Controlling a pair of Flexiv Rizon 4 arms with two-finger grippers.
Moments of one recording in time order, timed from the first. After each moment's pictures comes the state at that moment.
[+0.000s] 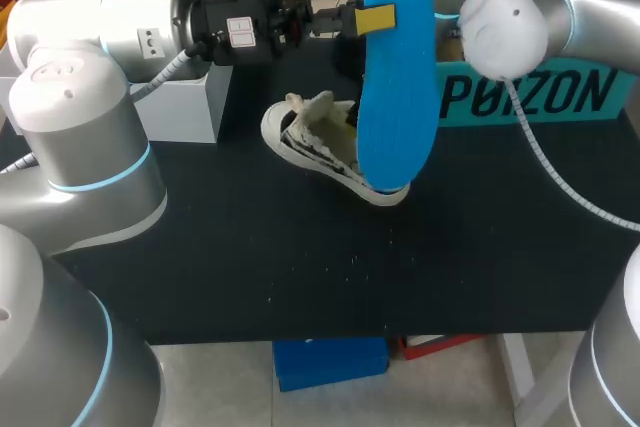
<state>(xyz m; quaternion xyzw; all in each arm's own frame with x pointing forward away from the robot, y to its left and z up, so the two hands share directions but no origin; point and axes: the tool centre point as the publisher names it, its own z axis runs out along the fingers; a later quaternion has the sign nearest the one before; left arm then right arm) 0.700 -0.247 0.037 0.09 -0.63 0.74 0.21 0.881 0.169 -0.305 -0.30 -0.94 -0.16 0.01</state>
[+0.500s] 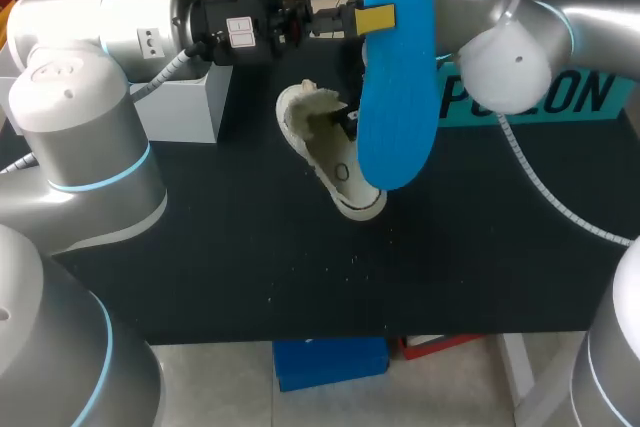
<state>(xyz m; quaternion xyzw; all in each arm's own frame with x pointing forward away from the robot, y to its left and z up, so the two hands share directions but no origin) 0.700 -0.247 0.037 0.09 -0.63 0.74 0.21 0.869 0.173 -0.307 -0.50 -0.85 -0.17 -0.05</state>
